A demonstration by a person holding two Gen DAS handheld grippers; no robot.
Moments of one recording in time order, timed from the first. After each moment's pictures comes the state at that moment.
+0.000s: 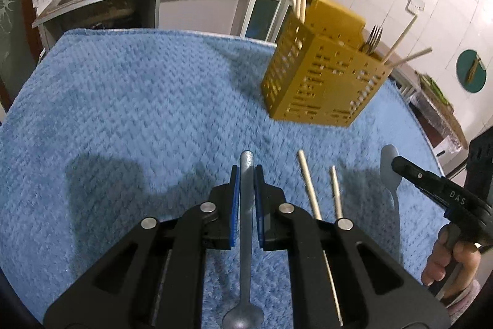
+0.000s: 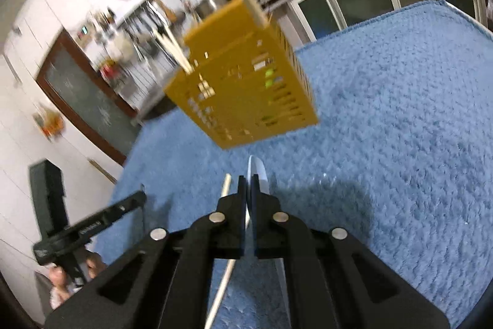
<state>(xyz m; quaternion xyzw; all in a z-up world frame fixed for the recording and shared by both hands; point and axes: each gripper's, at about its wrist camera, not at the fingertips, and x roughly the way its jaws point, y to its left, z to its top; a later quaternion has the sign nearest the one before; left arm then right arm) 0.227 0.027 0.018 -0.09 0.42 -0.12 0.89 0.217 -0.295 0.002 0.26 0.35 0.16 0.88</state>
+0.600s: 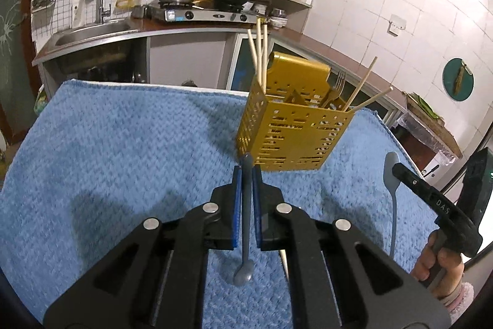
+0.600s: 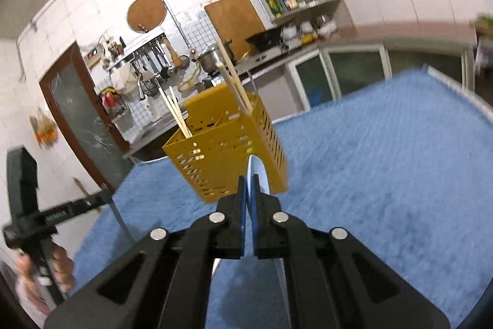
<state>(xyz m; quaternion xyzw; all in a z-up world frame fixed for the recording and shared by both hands) 0.216 0.005 0.074 -0.08 0.34 -0.14 0.93 0.194 -0.322 0.043 0.18 0.23 0.12 0.95</state>
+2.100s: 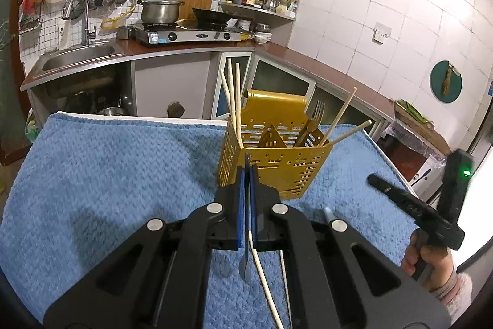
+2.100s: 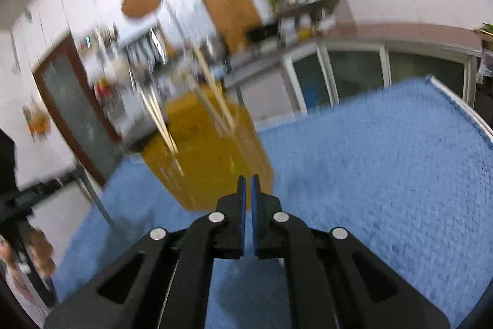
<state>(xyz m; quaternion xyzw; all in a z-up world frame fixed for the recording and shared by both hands) 0.237 -0.010 0.108 -0.07 0.31 -0.17 0.94 0.244 -0.338 0.046 0.17 0.29 0.12 0.93</state>
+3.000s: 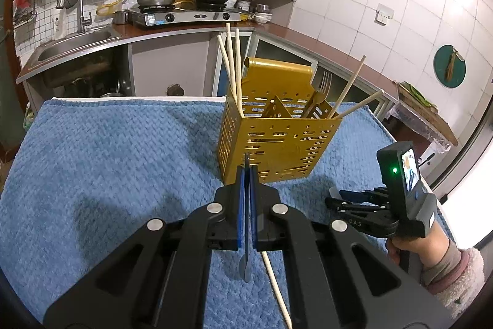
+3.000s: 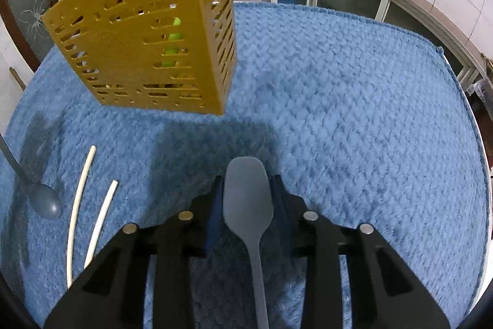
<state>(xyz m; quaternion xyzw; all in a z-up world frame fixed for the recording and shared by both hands) 0.246 -0.017 0.083 -0.05 0.35 -0.17 0.92 0.300 -0.298 -0.020 0.00 0.50 0.05 0.86</state>
